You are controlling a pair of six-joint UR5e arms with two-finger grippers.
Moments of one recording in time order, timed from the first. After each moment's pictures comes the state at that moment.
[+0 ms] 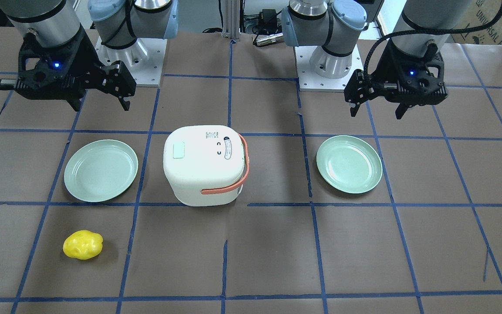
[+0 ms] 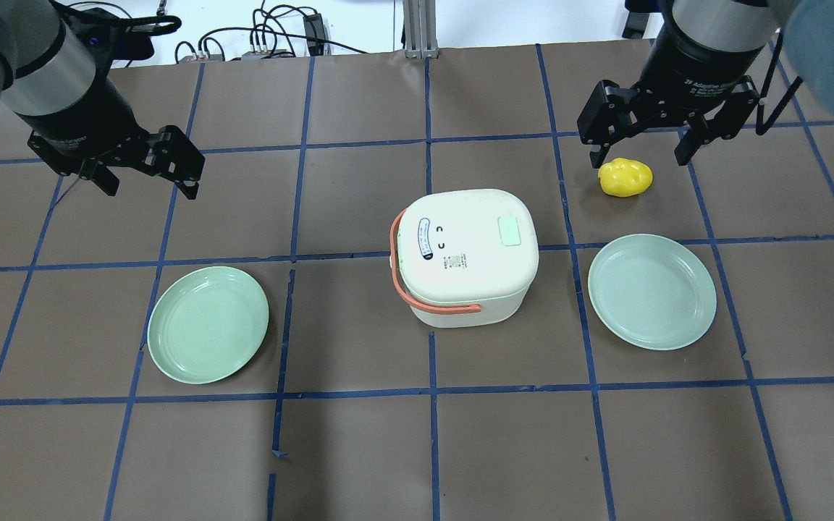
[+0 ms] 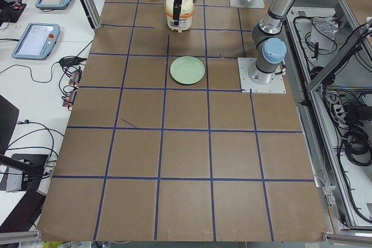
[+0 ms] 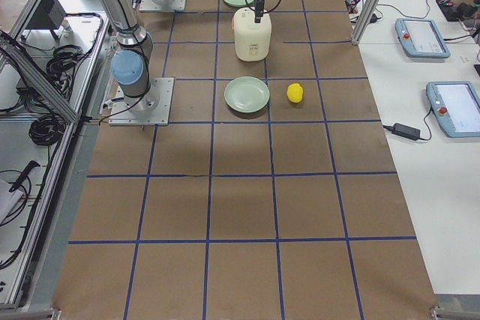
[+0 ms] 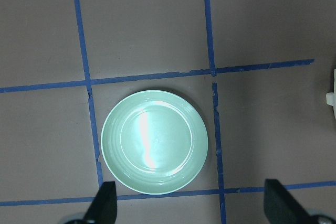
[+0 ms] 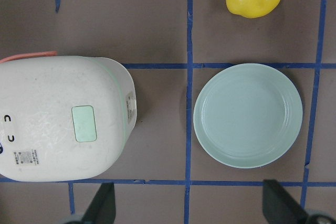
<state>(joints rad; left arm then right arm) -1.48 -1.51 -1.65 -1.52 1.61 0.17 1.57 -1.57 1.54 -1.52 -1.53 -0.01</state>
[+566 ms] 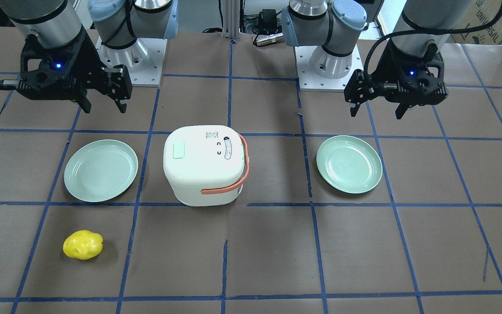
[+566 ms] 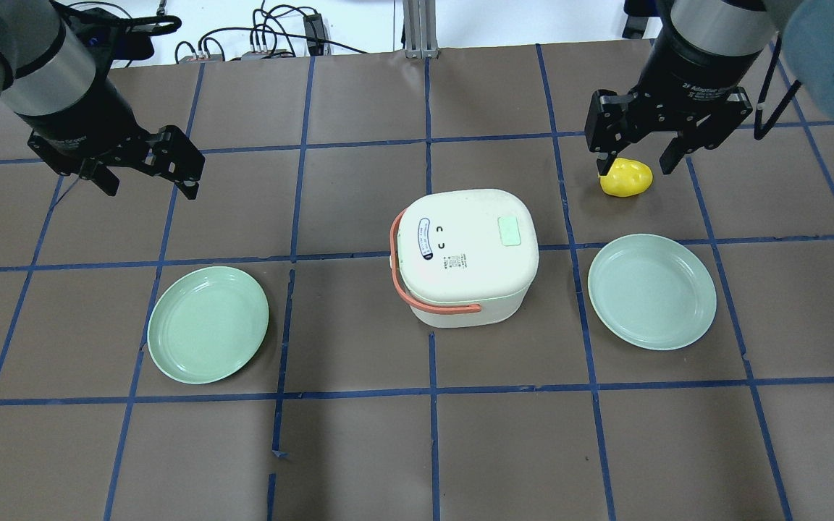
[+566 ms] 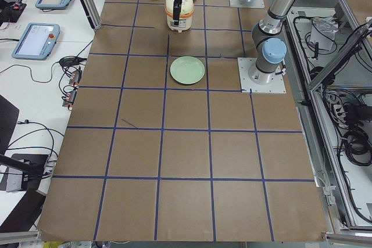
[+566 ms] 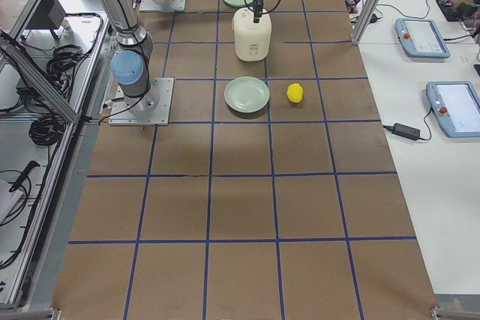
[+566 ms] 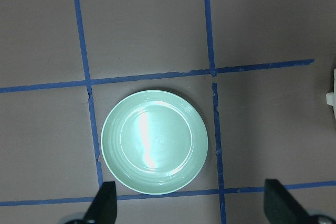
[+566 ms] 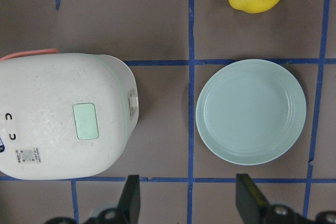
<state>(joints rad) -1.48 -1.51 -1.65 -1.52 1.61 0.17 1.57 -1.57 1.54 -1.52 -1.52 0.00</state>
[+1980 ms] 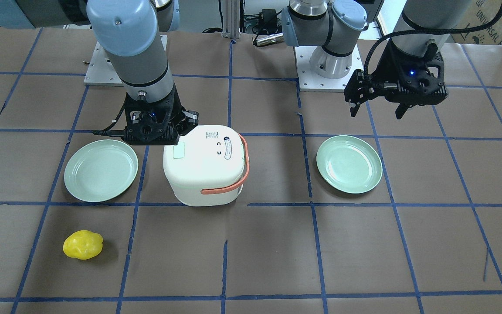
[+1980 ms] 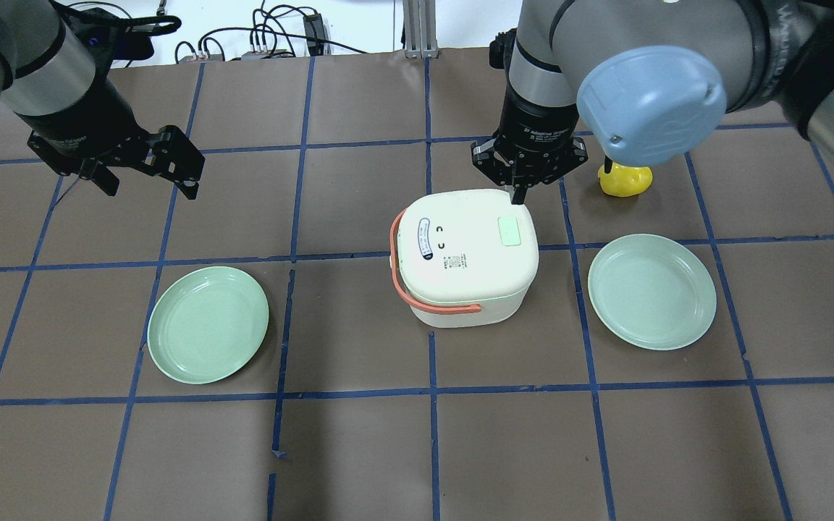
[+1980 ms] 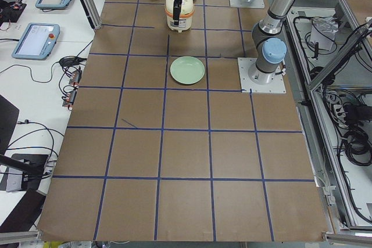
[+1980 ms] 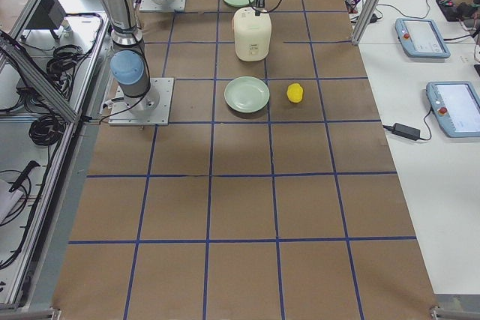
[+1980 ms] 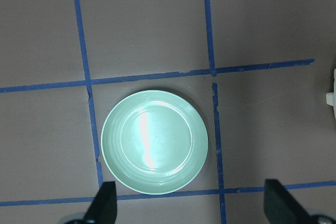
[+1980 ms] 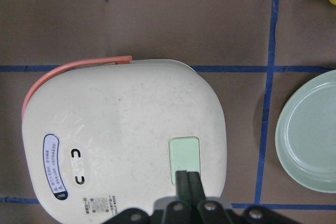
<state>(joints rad) -1.48 -1.51 -1.65 -1.52 1.61 0.17 1.79 -1.40 1.56 -1.68 -1.52 0.20</state>
